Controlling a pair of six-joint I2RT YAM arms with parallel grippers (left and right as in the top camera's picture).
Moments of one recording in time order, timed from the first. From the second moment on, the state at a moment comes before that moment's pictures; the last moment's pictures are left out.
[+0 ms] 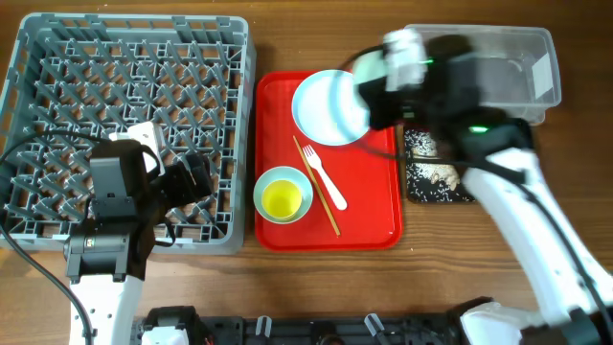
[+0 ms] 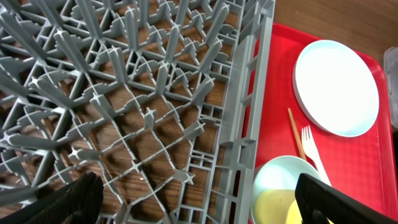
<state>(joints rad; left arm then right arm) 0.03 0.92 0.86 -0.78 0.09 -0.27 0.38 1.47 1.29 -0.50 -0.28 0.13</state>
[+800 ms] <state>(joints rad) 0.03 0.92 0.86 -0.78 0.09 -0.27 0.52 1.86 1.29 -0.49 -0.30 0.21</state>
